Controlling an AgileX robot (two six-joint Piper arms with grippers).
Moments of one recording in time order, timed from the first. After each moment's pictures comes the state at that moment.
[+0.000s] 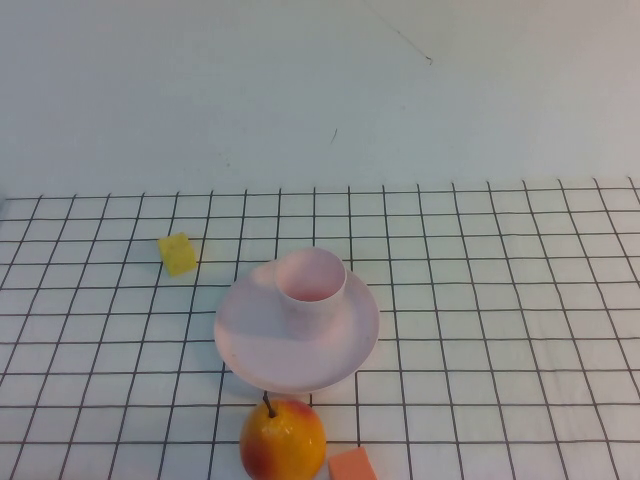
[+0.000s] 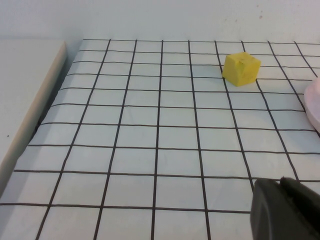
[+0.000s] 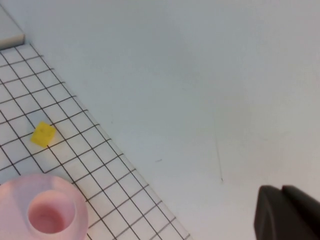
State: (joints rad) right arm 0.56 1.62 -2.35 -0.01 1.31 -0.47; left arm 0.01 -0.01 0.02 -0.04 0.38 -0.07
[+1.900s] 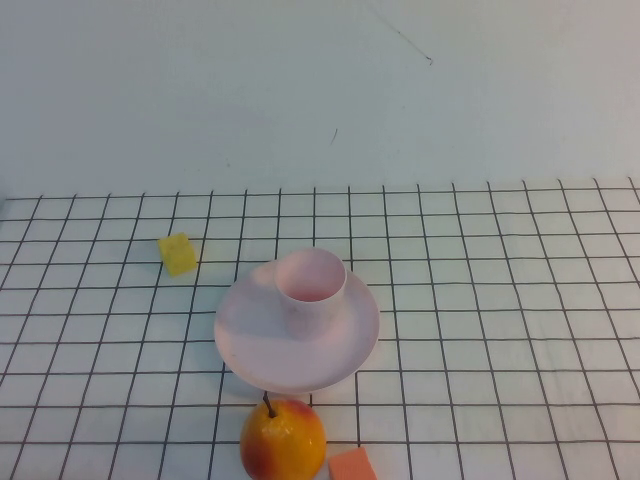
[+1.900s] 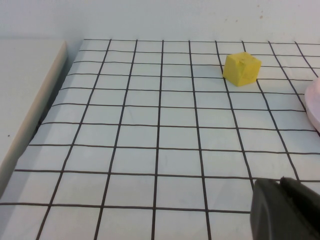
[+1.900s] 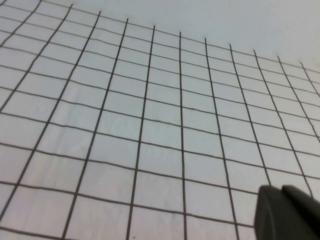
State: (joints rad) right arm -0.11 -0.01 0.03 0.10 0.43 -0.37; left arm 0.01 -0.01 0.02 -0.04 0.38 -0.07
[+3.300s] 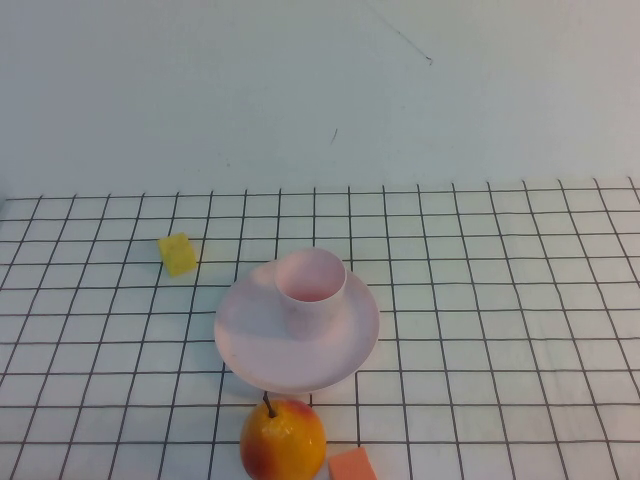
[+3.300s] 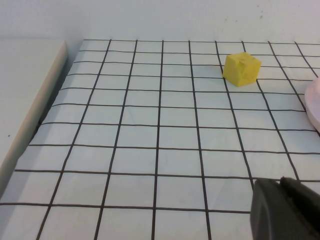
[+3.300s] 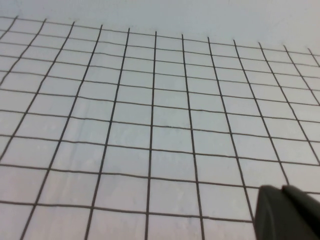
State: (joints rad) right arm -0.08 -0.01 0.03 0.05 0.43 -0.19; left arm 0.01 -0.01 0.02 -0.04 0.38 -0.07
